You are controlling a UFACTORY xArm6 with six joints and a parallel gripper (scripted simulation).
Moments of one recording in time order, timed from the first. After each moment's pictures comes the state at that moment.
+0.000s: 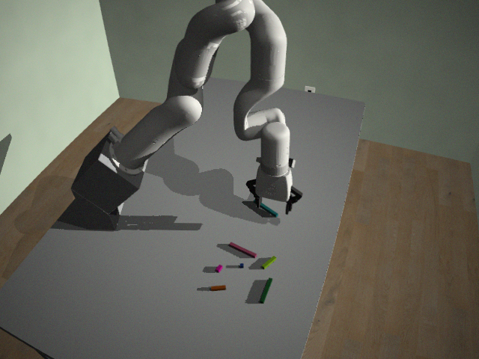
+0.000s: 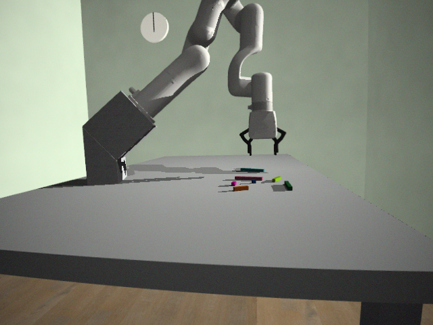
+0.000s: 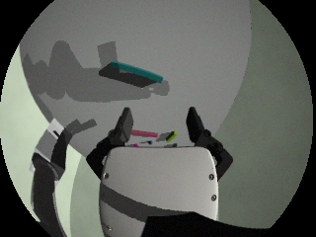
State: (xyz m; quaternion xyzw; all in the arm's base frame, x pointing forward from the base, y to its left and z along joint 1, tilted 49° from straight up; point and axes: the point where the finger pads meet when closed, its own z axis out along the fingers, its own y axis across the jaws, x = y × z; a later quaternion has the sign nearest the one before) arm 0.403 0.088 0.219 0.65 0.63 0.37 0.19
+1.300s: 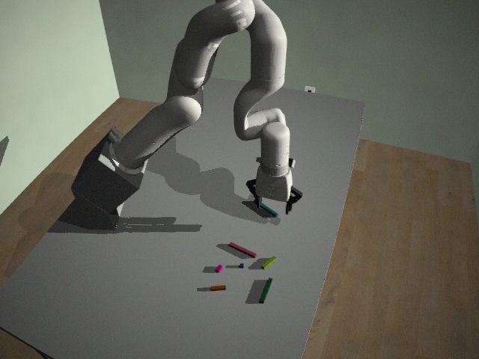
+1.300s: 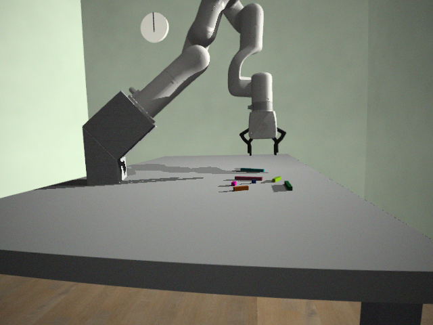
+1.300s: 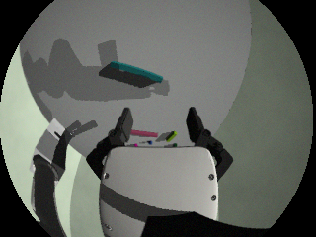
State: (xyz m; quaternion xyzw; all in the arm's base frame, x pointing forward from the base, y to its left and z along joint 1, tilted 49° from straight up) arm 0.403 0.088 0.219 0.65 0.63 0.37 0.19
